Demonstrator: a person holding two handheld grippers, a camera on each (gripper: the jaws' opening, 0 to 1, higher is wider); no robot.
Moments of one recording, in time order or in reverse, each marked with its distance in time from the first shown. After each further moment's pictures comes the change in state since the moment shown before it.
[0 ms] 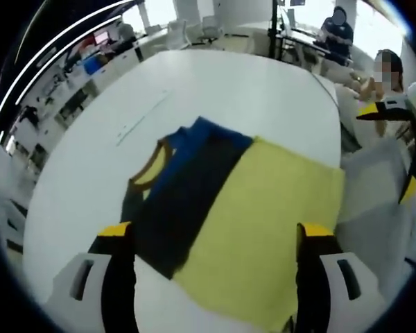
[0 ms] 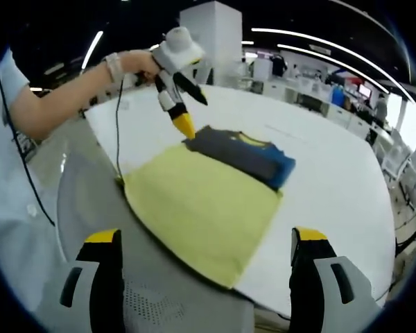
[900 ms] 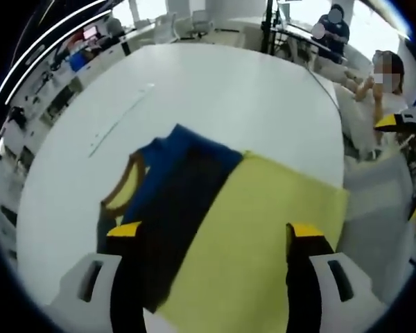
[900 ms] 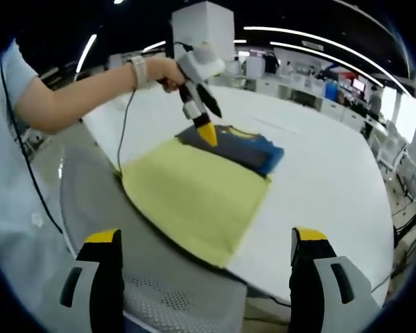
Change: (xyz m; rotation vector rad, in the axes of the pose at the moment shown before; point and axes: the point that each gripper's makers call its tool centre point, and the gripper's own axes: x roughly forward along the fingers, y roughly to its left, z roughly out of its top) left arm 0.058 -0.025 0.041 0.001 0.034 -0.065; right arm -0.029 -0.015 -0.027 0.036 -0.002 -0.017
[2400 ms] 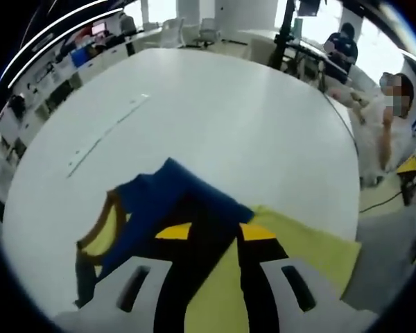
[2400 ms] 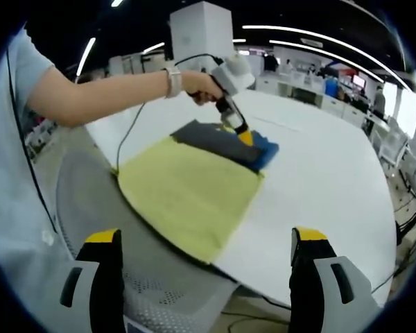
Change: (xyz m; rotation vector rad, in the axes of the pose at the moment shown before) left arm 0.078 0.002 0.068 -0.068 -0.070 -0.040; right arm -0.001 -0.023 -0.010 0.016 -0.002 0.023
